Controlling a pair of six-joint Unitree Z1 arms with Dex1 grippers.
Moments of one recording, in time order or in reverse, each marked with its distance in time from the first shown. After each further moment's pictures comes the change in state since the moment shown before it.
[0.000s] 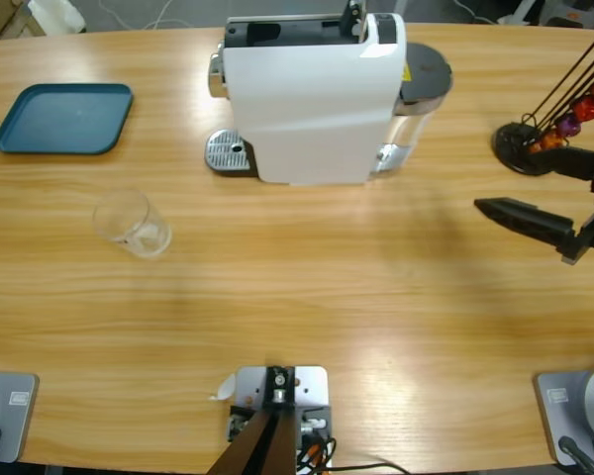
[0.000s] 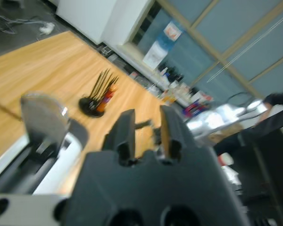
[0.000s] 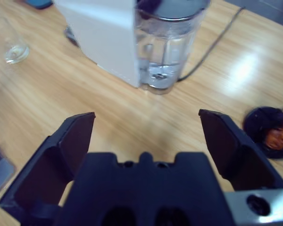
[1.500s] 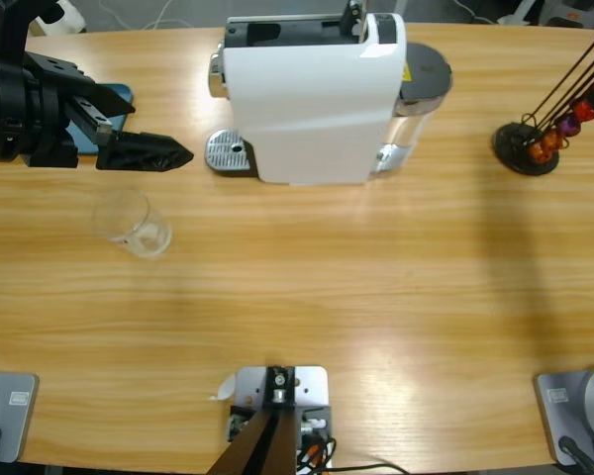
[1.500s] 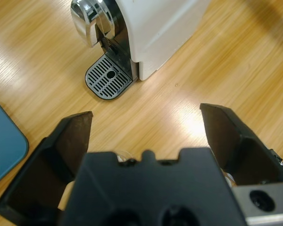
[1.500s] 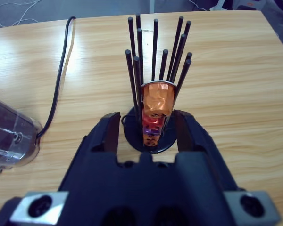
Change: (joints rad) arm 0 -0.186 -0.344 0.558 0.318 0.761 0.325; arm 1 -0.544 0.277 -0.041 -0.230 -0.127 0.056
